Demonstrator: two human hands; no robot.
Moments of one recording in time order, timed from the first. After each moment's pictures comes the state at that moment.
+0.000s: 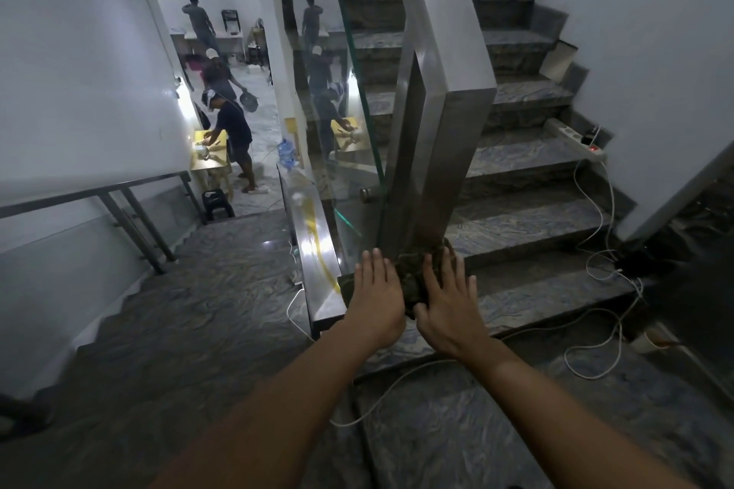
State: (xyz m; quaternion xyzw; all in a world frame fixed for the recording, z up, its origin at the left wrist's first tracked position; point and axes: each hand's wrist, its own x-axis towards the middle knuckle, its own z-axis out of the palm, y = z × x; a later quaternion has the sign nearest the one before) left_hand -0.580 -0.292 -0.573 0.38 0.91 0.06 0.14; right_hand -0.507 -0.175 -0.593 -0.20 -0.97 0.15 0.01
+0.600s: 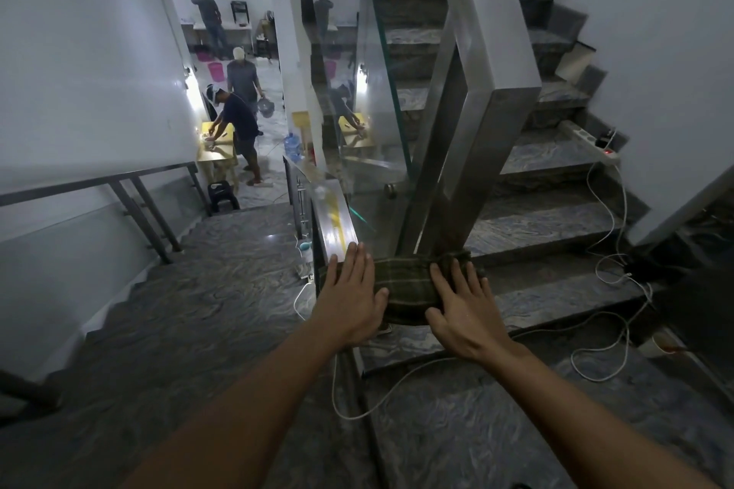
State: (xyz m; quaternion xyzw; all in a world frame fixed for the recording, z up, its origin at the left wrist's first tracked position) left_hand -0.610 -0.363 -0.583 0.38 0.92 0.07 0.10; right_hand -0.504 -0.197 -0.575 -0.19 -0.97 0.13 -0.05
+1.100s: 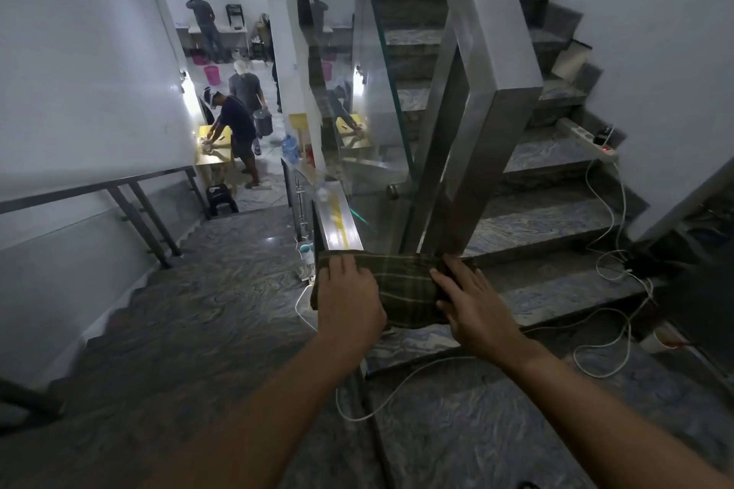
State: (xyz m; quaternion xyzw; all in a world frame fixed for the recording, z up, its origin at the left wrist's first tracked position) left_hand -0.588 -0.367 -0.551 0.29 0.95 0.09 -0.01; right_hand -0.499 -0.181 -0.584 -0.09 -0.99 0.10 0.05
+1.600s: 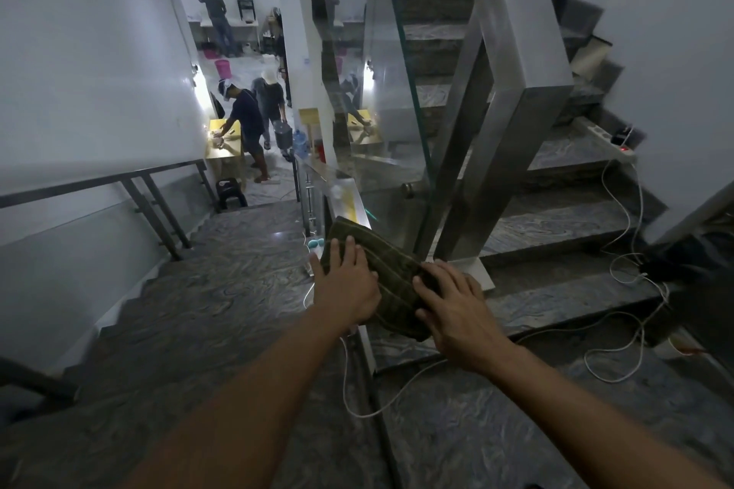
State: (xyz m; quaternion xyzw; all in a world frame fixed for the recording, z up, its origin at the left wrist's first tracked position) left_hand -0.638 -0.373 -0.571 0.28 0.95 0.09 0.14; right_hand -0.515 -0.221 -0.577 -0.02 -1.00 0.06 0.02
